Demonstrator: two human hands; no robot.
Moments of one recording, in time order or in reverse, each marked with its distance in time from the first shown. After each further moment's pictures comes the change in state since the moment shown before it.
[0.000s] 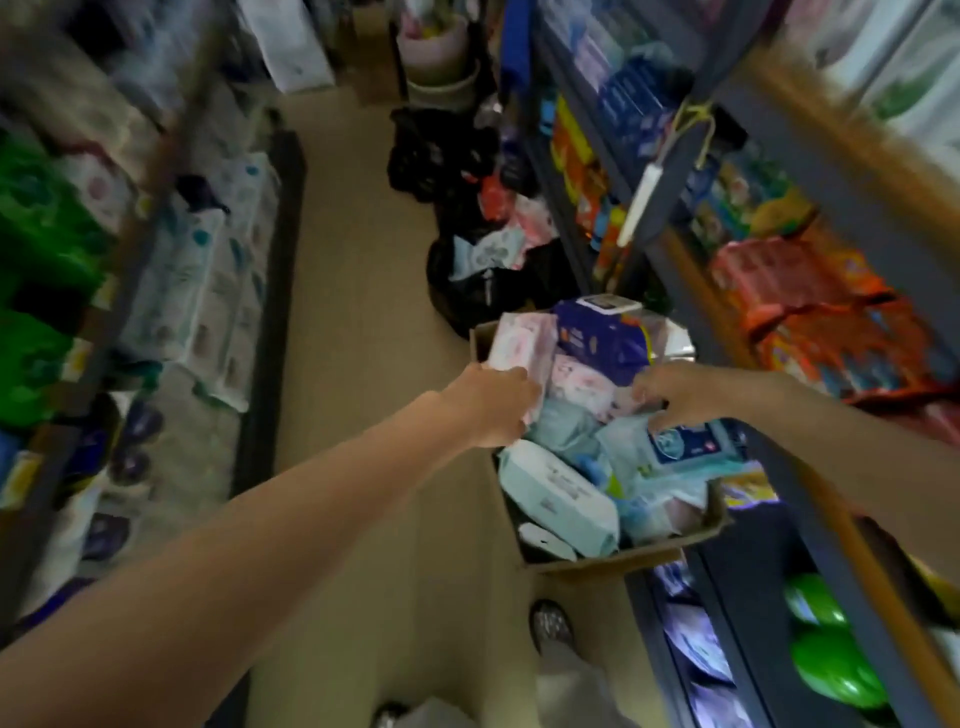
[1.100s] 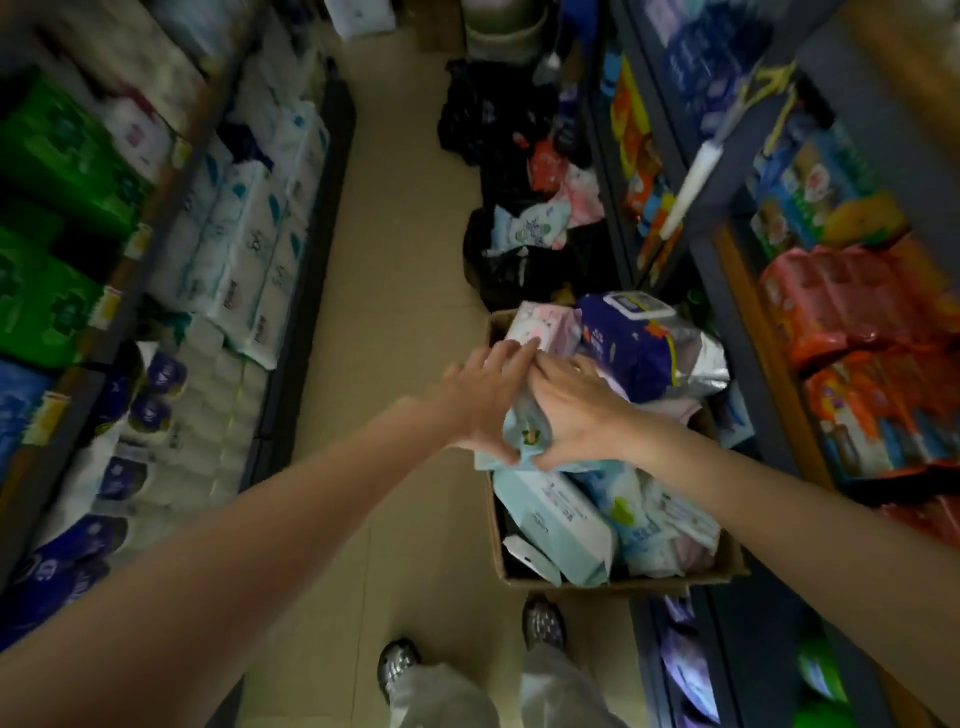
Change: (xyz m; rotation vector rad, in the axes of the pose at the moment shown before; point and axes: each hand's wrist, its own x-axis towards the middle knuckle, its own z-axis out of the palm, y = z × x) left_hand 0.047 -0.010 0.022 -0.181 0.052 -0.164; right_hand 0.050 -0.064 0.006 -0.129 0.360 -0.425
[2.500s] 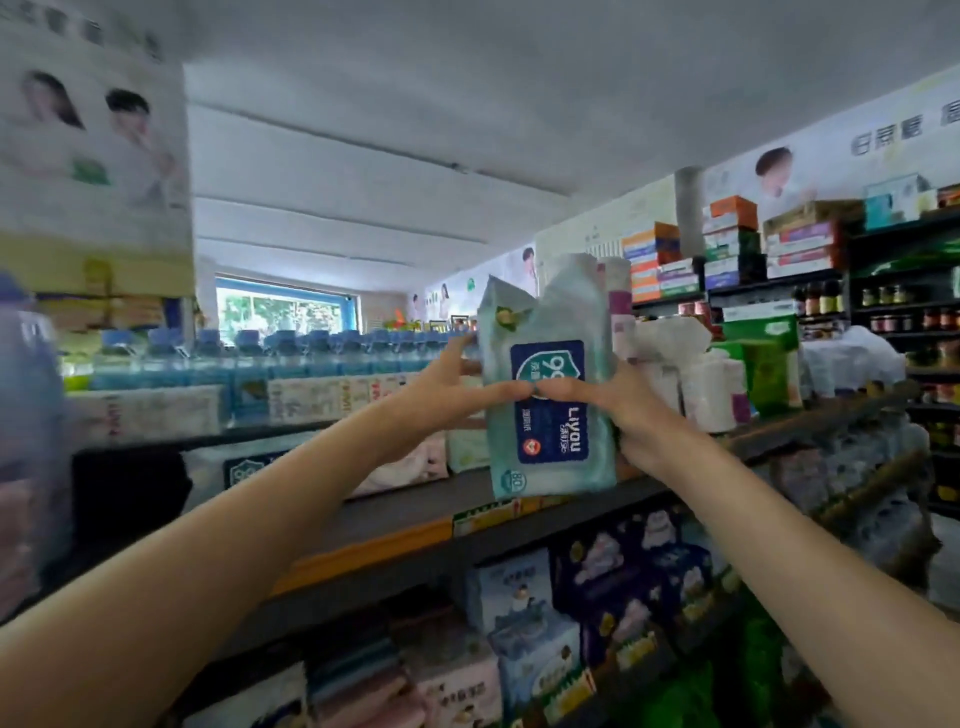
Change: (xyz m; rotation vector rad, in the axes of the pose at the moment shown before) left_hand -0.676 -0.371 -0.226 -0.720 1.352 -0.571; right_hand 0.197 -0.707 -0.349 1.204 0.048 -1.123
